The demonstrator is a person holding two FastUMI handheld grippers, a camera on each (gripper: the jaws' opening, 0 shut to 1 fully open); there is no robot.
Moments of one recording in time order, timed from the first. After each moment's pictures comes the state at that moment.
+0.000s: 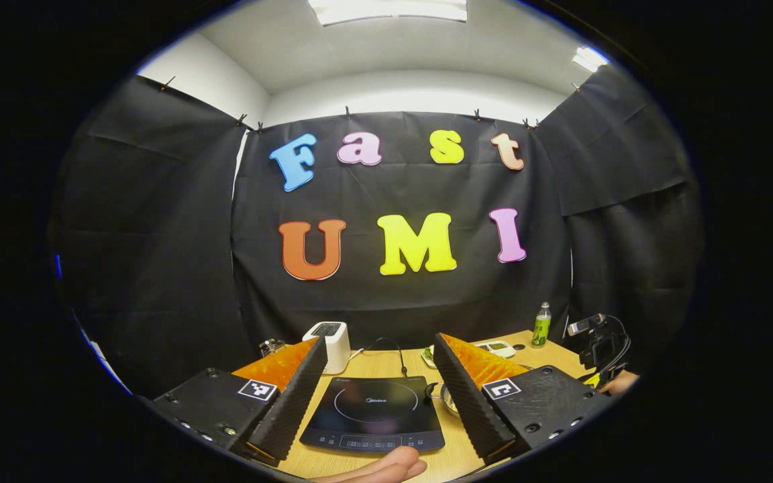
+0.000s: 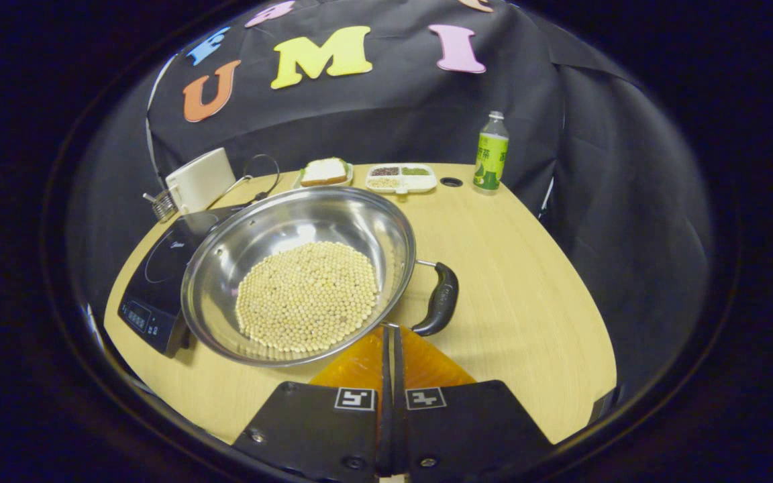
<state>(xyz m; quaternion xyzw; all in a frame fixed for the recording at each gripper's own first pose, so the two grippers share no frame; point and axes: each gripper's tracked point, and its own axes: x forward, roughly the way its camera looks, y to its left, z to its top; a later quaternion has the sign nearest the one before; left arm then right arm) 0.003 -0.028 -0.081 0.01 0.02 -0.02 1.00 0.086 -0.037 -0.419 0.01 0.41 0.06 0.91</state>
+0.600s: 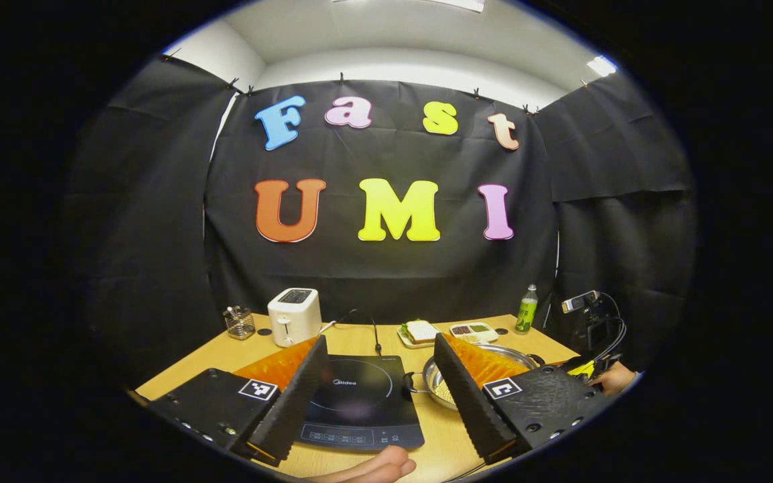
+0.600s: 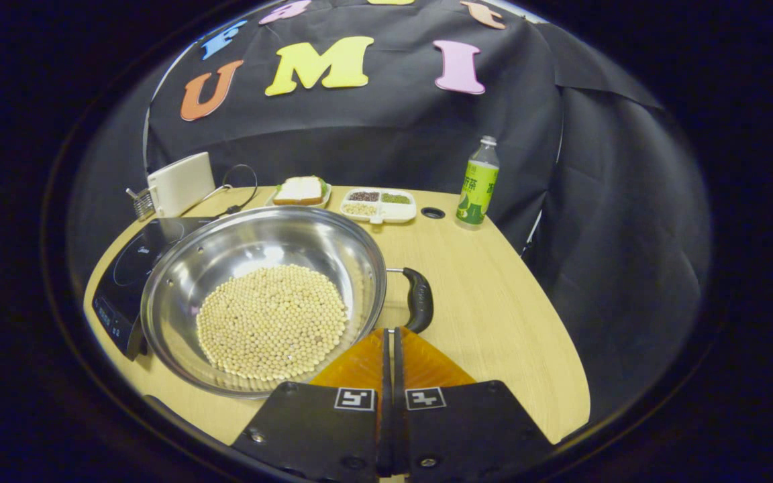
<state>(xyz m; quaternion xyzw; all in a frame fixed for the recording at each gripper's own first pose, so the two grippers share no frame) 0.037 -0.058 -0.146 -0.04 0.08 -0.07 0.99 0.142 -0.063 -0.422 -0.05 0.36 0.05 0.93</state>
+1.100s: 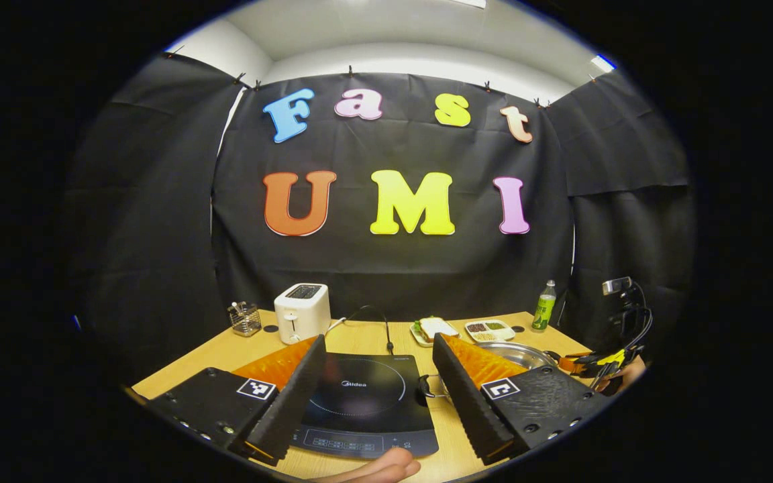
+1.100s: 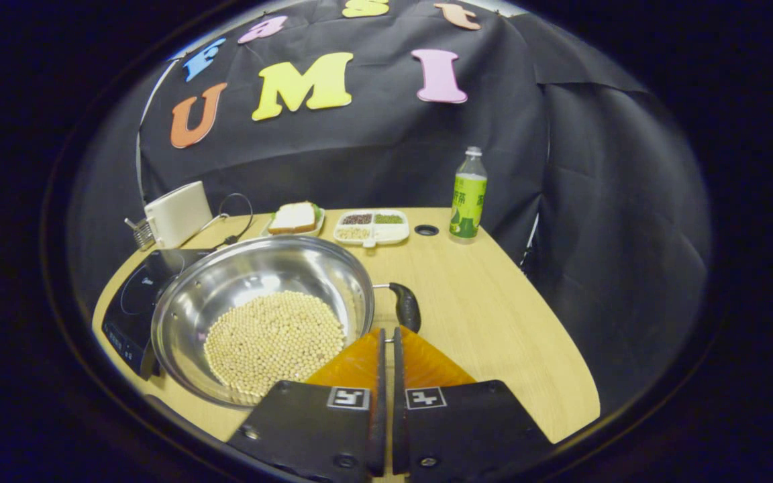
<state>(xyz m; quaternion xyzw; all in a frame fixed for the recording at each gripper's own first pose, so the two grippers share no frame) 0.072 -0.050 -0.173 -0.03 0.09 -0.05 0.99 0.152 -0.066 -0.394 0.01 0.31 0.05 0.95</state>
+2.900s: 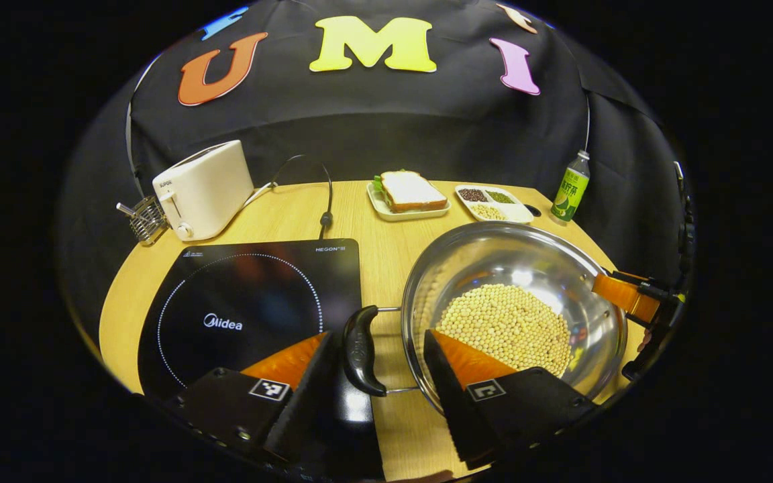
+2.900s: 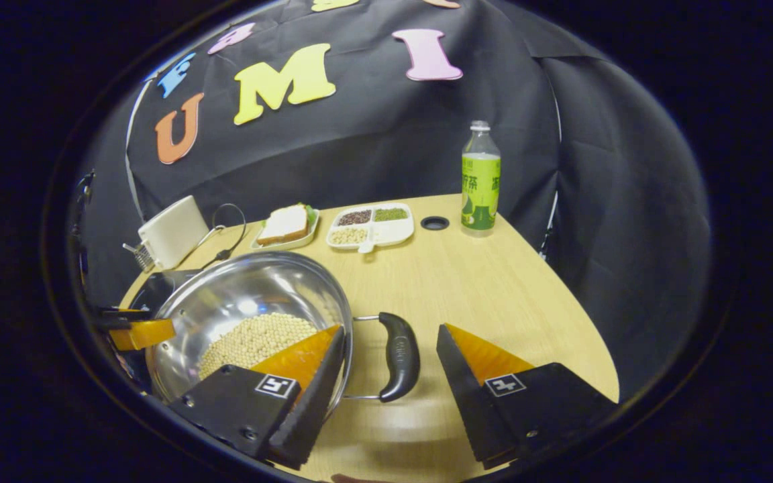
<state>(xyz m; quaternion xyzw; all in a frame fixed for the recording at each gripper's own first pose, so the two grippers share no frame) 0.175 -0.161 -0.390 0.00 0.39 -0.10 0.91 0.208 -0.063 -0.434 0.07 0.36 0.07 0.93</state>
